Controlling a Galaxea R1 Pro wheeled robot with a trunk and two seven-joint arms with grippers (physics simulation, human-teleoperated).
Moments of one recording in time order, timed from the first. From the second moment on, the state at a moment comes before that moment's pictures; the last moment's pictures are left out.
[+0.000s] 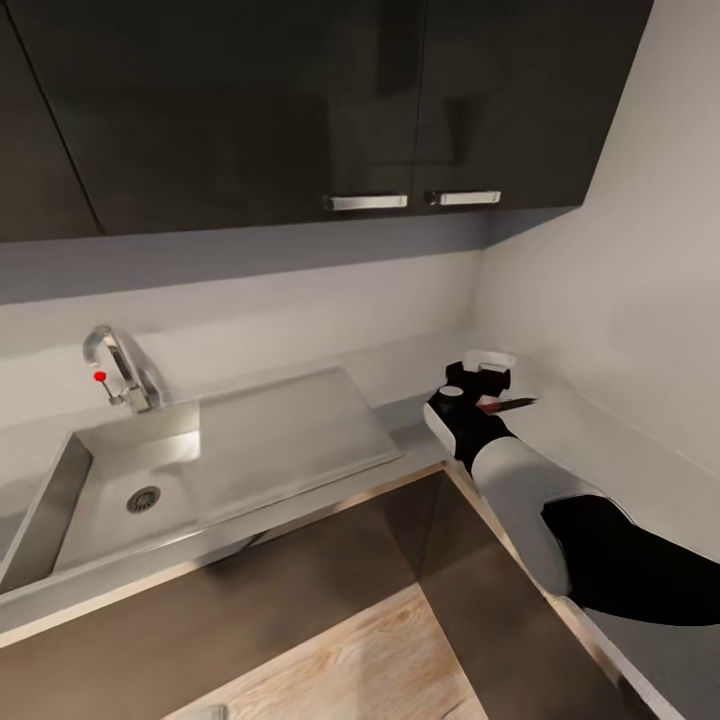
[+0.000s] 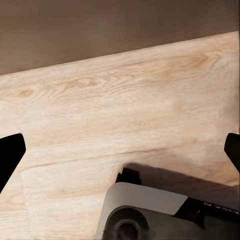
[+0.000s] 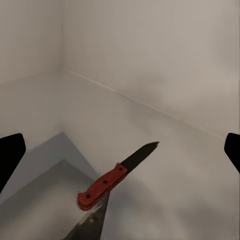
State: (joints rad) left arm -0.45 0.03 0.01 0.08 0.20 -0.27 0.10; right arm -1.26 0.15 0.14 -0.29 -0.05 -0.01 -0.78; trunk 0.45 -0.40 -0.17
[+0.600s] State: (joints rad) left arm -0.40 0.02 0.01 0.08 0.20 0.01 0.10; right arm -1.26 0.15 0.14 -0.28 -0.05 -0.01 -0.78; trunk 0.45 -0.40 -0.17
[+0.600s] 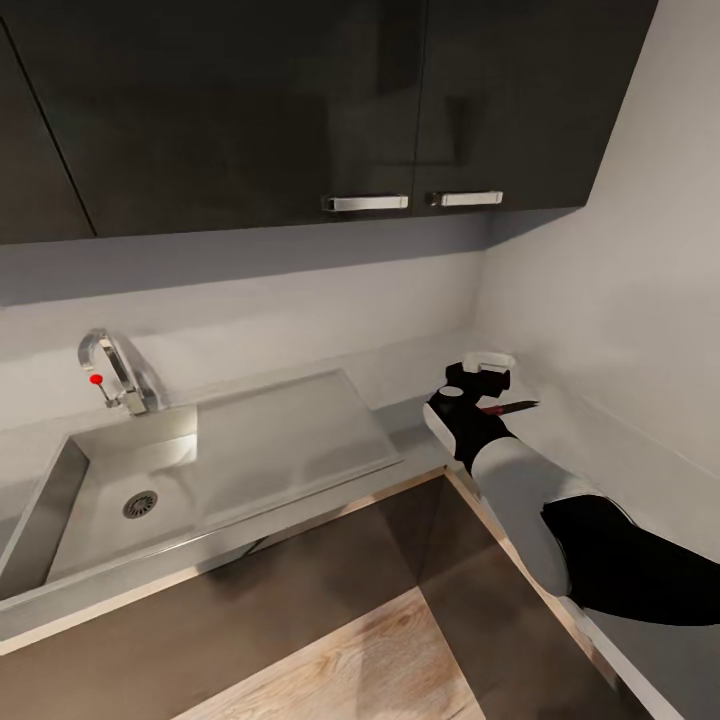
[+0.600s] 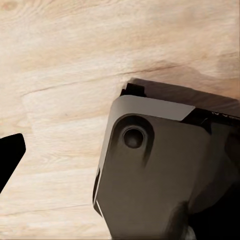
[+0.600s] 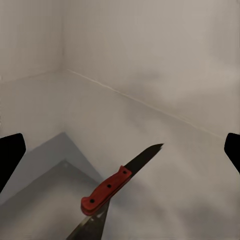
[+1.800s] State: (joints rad) left arm -0.39 0.01 0.01 0.08 0.20 0.12 0.10; right arm -1.26 0.15 0.14 -0.22 -0.23 -0.01 -0.79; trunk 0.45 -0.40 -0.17
